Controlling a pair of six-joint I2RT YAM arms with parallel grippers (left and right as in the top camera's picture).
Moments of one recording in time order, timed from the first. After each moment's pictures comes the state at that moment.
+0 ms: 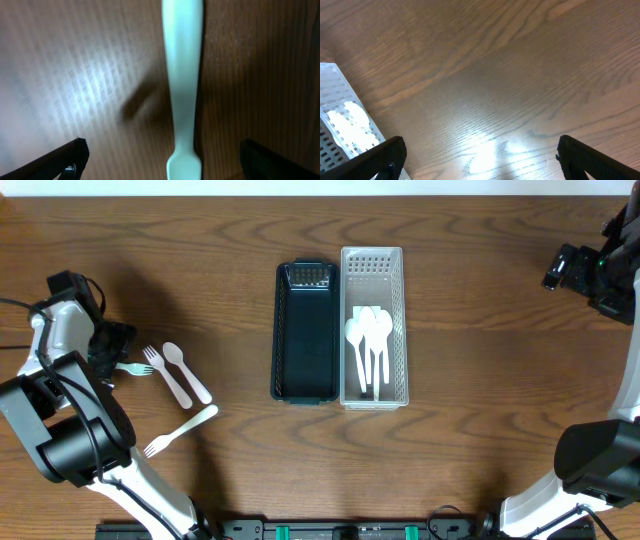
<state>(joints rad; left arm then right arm) 0.47 2.01 1.39 -0.87 -0.16 -0.87 -0.29 1.84 2.01 -1.46 0.01 0.23</state>
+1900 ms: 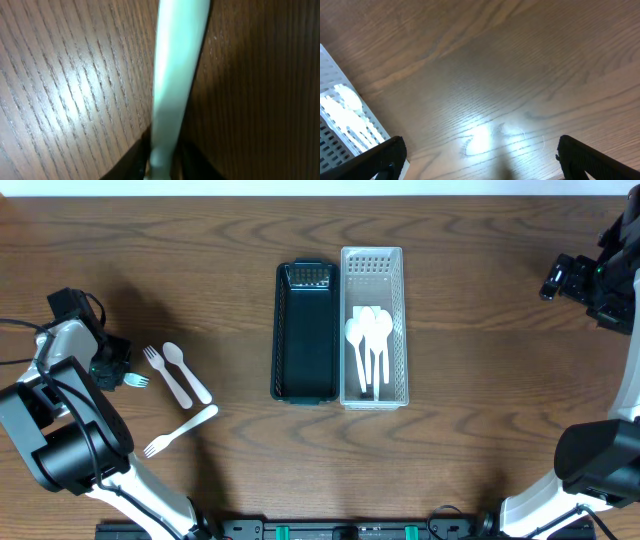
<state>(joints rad) 0.50 1.98 1.25 -0.69 -0.11 -0.83 -0.29 1.84 2.01 -1.54 0.01 0.23</state>
